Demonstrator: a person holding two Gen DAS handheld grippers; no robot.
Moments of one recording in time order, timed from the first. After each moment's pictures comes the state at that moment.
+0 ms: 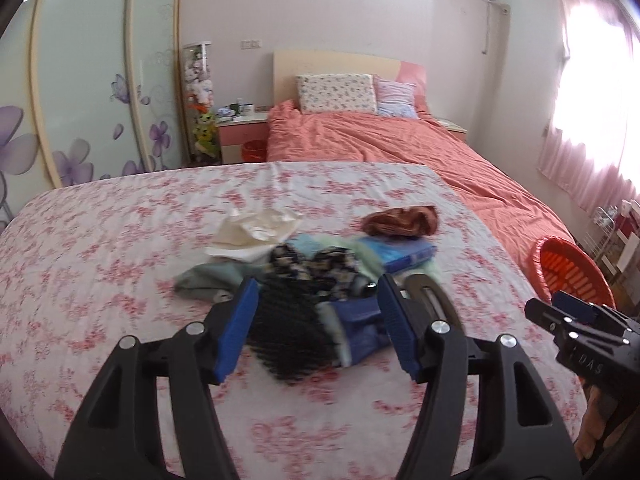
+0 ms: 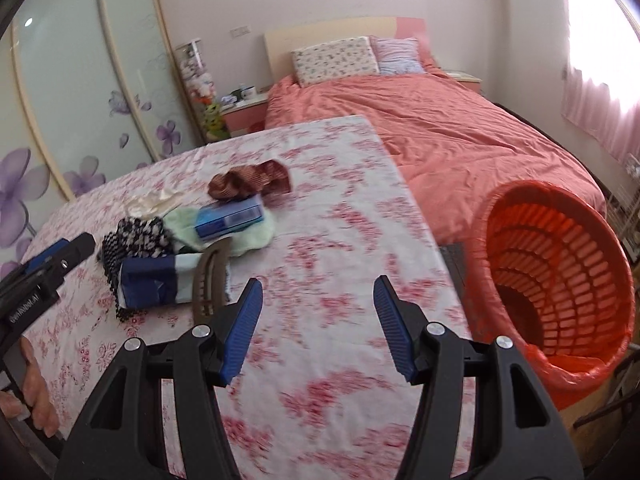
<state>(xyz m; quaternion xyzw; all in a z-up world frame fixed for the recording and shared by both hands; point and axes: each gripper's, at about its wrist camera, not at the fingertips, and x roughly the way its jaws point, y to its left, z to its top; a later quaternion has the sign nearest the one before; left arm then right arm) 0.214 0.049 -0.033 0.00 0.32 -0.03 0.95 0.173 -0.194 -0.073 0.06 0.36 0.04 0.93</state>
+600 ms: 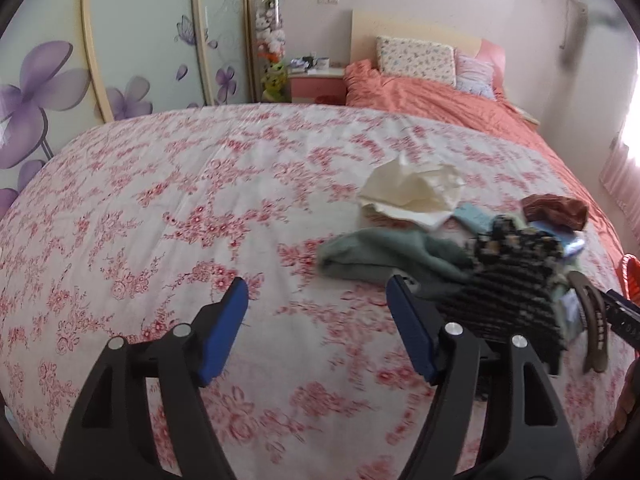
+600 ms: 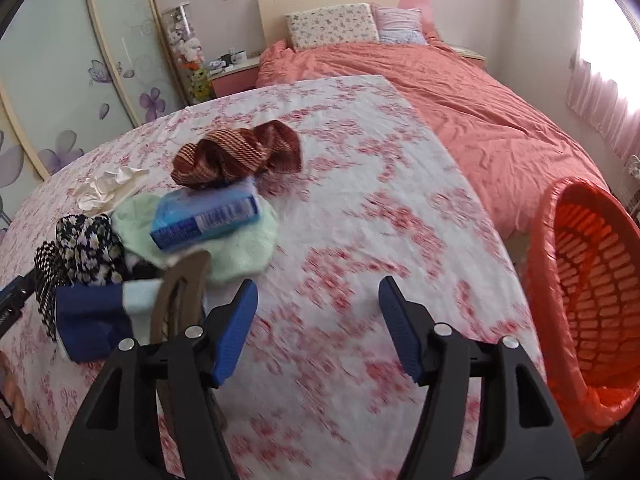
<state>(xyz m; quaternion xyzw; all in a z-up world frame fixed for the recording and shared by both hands) 0.263 0.159 -0.088 -0.04 0.40 0.08 0.91 0.245 -0.170 -0.110 0.06 0.41 0.02 0.91</state>
